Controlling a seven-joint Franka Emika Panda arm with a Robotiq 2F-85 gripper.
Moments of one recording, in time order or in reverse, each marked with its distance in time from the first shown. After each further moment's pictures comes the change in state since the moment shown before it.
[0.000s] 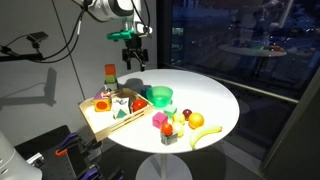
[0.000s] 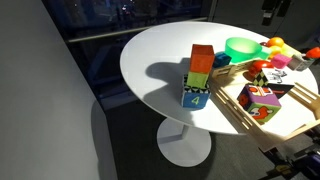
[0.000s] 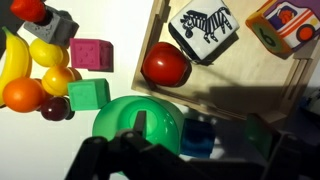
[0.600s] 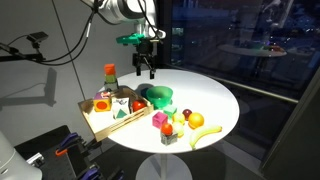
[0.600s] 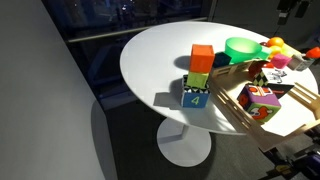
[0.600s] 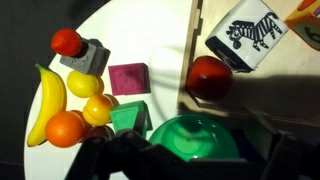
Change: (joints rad) arm -0.084 0.005 -0.069 -0.018 0.000 0.000 -0.001
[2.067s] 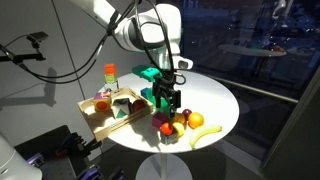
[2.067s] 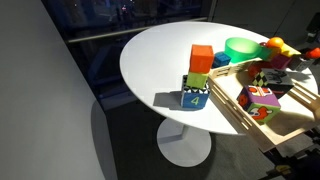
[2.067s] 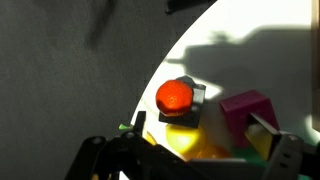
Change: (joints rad) arm -0.161 0.037 -0.177 -0.169 -0.058 0.246 0.001
